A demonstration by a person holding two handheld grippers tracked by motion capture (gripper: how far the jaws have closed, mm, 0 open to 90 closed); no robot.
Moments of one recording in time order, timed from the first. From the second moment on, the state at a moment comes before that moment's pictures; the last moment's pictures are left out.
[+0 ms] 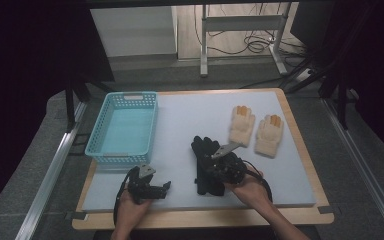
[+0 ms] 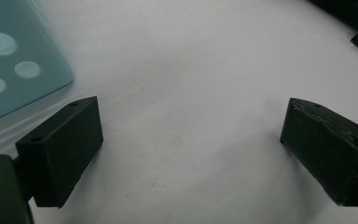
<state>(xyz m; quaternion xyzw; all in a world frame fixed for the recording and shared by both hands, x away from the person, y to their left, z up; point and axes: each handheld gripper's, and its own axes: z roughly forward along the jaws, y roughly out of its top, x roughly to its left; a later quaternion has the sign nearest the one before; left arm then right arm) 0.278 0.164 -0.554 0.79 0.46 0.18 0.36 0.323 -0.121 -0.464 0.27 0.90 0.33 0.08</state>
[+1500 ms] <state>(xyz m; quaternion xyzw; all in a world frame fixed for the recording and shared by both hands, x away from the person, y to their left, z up) 0.278 0.164 -0.554 0.79 0.46 0.18 0.36 0.422 -0.128 -0.476 0.36 0.87 0.31 0.13</state>
